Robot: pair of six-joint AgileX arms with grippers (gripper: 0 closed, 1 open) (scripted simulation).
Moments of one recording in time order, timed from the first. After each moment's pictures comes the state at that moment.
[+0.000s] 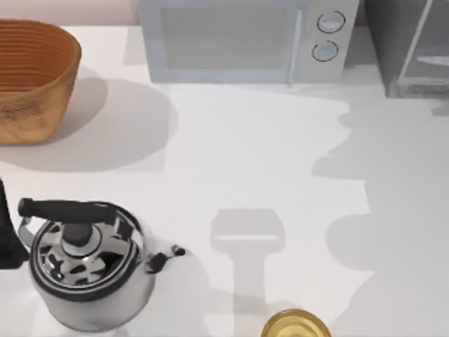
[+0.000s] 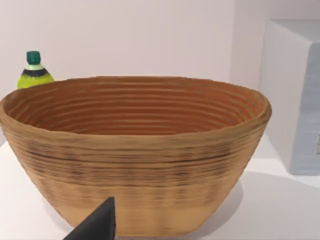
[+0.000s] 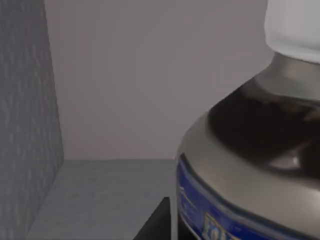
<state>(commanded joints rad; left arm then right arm) 0.00 0.00 0.00 0.00 0.00 0.00 -0.28 1.83 0.84 0.98 -0.26 0.02</state>
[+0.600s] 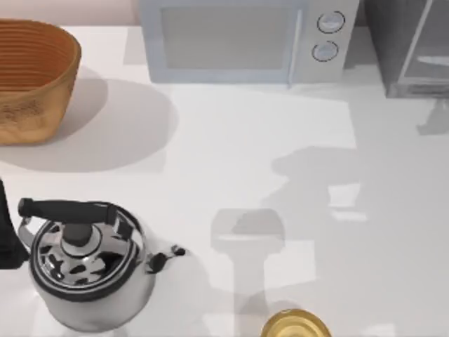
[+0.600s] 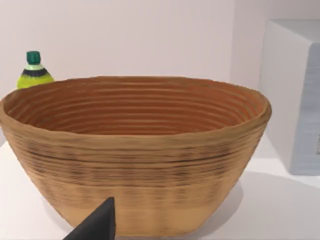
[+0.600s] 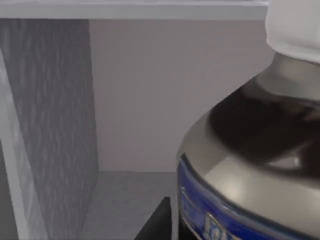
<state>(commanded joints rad) 0.00 0.00 0.00 0.00 0.00 0.00 -0.22 1.41 0.66 0.76 -0.19 0.01</state>
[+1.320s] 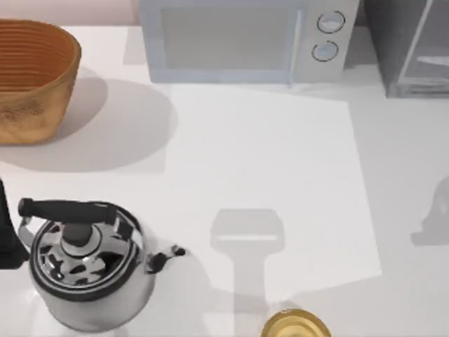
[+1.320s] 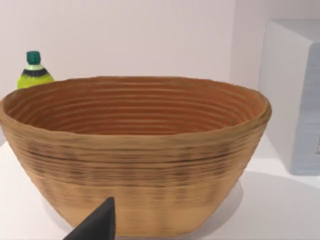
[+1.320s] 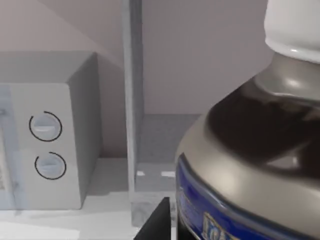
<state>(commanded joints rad) 0.00 0.00 0.00 0.00 0.00 0.00 -0.05 0.24 0.12 0.14 -0.04 0.00</state>
